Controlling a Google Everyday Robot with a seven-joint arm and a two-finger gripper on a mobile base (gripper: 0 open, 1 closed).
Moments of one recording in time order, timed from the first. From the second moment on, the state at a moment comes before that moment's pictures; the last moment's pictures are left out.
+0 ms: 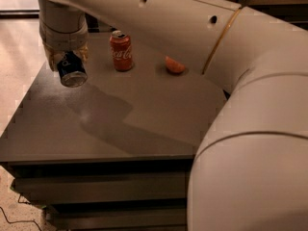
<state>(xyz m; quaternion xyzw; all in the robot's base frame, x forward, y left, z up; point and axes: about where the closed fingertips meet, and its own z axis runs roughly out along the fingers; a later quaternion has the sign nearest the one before) 0.609 0.220 0.915 -0.25 0.94 0.12 0.21</state>
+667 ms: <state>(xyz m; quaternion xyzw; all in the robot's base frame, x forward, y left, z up) 0.622 0.218 0.943 -0.36 0.86 0.18 0.32</state>
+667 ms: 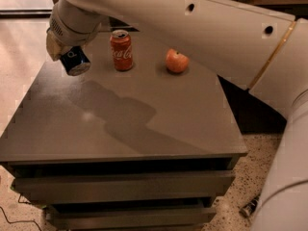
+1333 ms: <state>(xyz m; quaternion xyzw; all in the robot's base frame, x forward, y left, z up) 0.626 0.222 0.946 -0.43 0.78 0.24 0.39</state>
